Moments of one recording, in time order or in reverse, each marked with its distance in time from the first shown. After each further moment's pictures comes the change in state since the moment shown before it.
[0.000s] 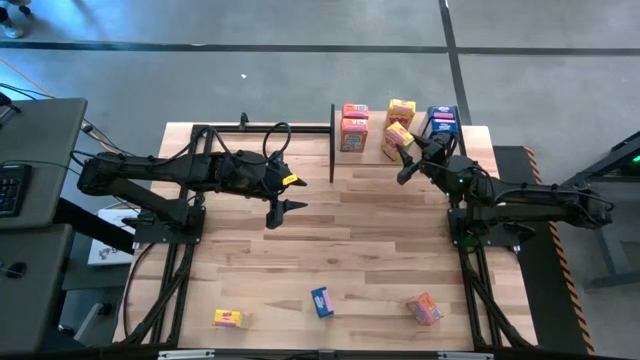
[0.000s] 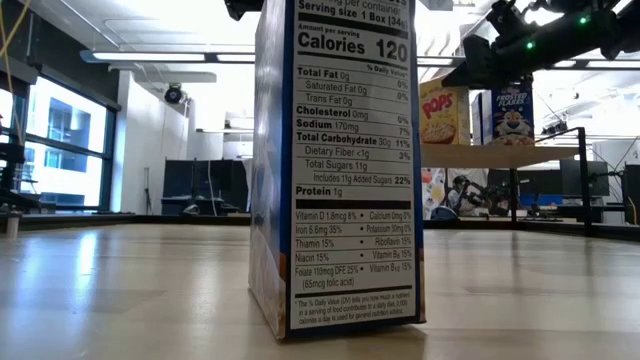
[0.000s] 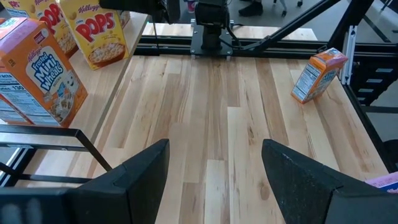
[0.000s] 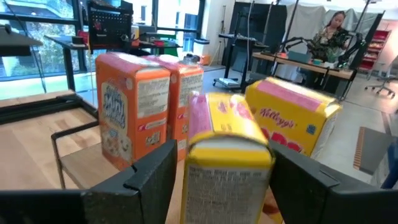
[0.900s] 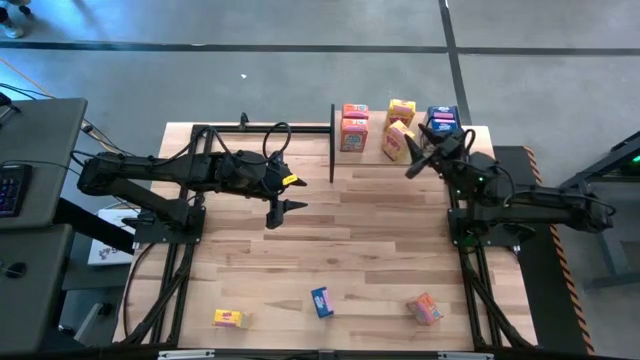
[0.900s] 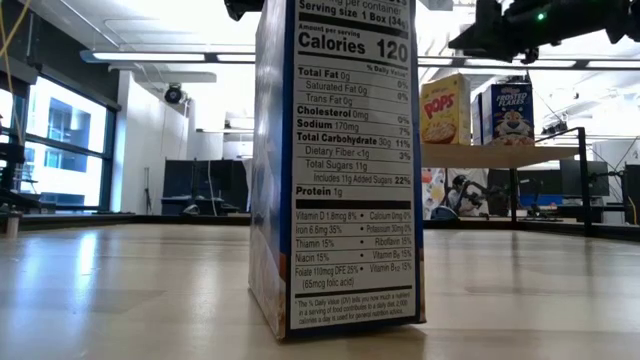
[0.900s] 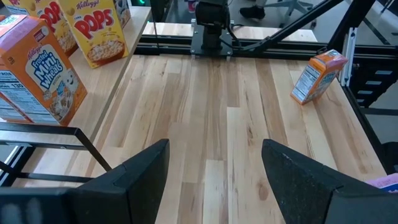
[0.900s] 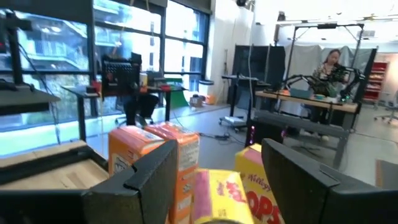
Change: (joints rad) left arm 0.000 0.000 0.000 0.000 0.000 -0.011; right arm 0.001 -0.098 0.030 0.097 -0.048 -0.084
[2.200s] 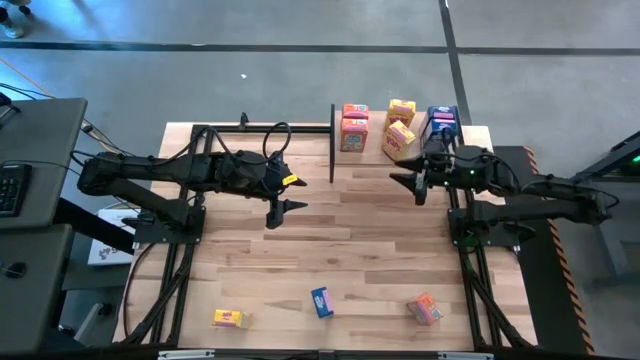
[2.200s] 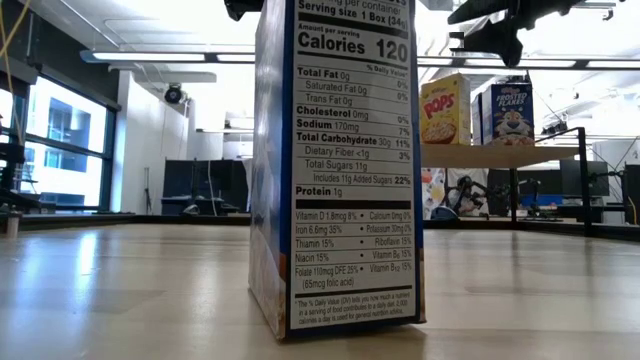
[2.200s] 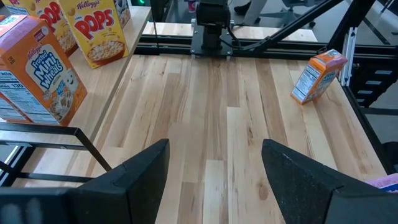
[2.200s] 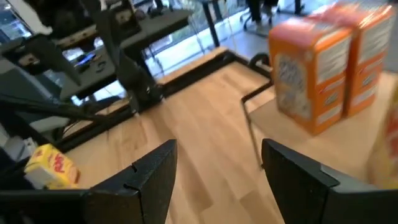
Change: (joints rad) left arm 0.000 0.000 0.000 0.000 0.000 0.000; right arm 0.086 0.069 0.313 -0.708 -0.497 0.566
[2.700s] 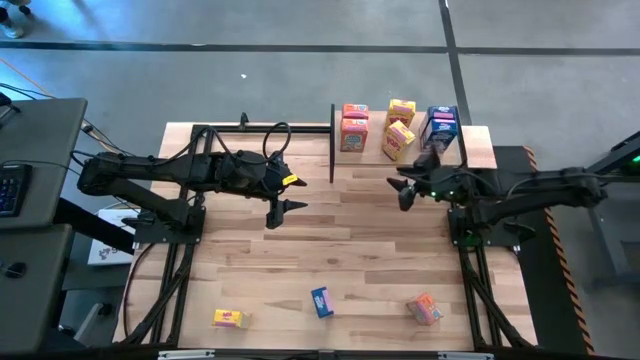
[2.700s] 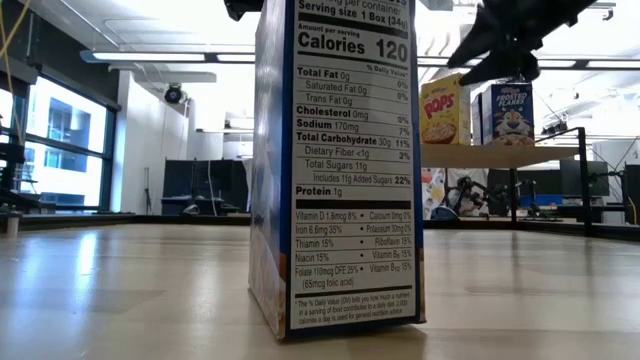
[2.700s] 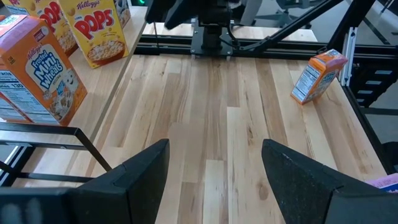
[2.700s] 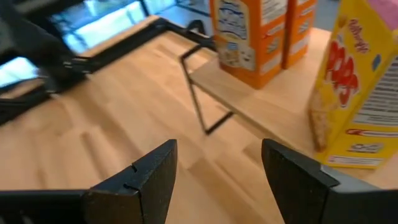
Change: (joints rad) left arm 0.000 0.000 0.000 0.000 0.000 0.000; right arm 0.196 0.123 0.000 -0.147 0.421 0.157
